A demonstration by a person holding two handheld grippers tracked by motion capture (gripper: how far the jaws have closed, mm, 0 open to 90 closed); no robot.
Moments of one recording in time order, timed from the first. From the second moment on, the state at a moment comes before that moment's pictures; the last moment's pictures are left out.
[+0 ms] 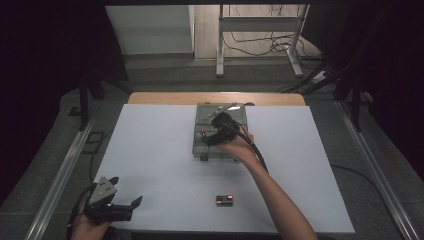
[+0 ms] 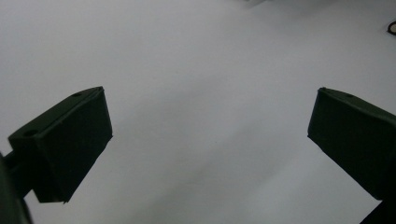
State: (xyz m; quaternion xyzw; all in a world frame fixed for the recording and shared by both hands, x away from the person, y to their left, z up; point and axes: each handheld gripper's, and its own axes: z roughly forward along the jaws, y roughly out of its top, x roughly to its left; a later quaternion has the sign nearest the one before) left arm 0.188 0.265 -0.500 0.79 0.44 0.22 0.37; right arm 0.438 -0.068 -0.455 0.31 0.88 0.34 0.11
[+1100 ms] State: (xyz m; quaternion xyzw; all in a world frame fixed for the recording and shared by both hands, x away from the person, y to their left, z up) left arm 0.188 0.263 -0.500 0.79 0.44 0.23 0.37; right arm 0.365 -0.122 -0.451 0.29 0.88 0.36 0.08
